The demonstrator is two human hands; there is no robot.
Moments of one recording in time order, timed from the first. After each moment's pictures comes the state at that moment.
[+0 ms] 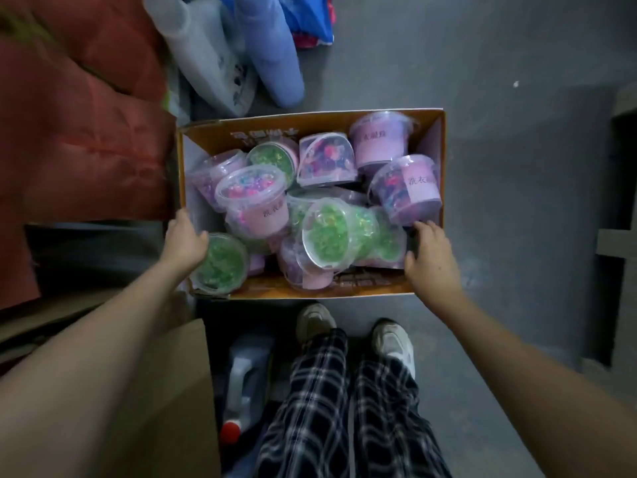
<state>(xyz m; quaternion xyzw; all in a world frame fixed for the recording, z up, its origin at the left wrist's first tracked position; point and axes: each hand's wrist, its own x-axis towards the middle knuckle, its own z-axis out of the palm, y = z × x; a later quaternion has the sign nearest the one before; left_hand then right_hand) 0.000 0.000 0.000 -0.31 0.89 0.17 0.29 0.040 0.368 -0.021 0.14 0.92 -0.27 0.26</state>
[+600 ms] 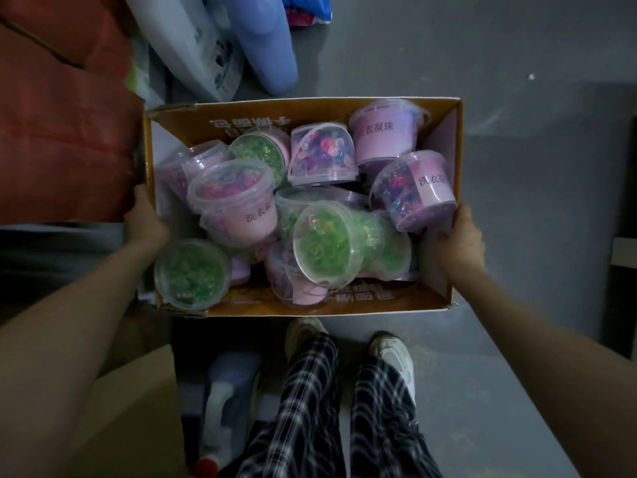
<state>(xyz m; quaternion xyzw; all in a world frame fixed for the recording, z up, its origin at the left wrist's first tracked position) -0.026 -0.028 -0.054 -0.36 0.89 0.18 0.23 -0.003 0.389 -0.064 0.33 0.87 -0.27 0.26</state>
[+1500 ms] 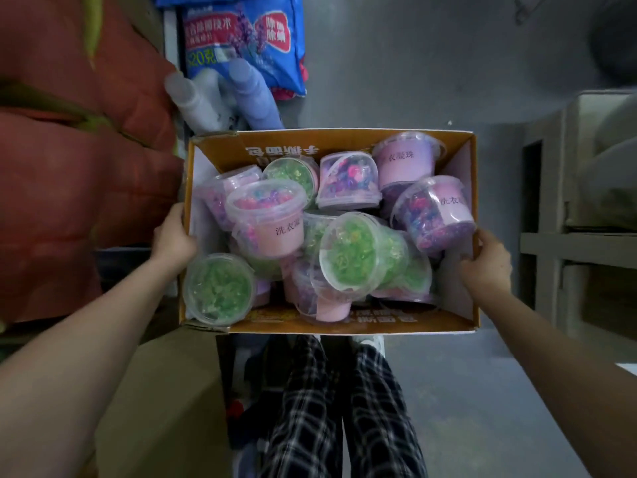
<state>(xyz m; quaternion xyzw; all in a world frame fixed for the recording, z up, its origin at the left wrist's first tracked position) -0.036 0.030 0.133 -0.26 0.91 0.23 0.24 0.019 0.463 0.136 0.37 0.86 -0.27 0.20</state>
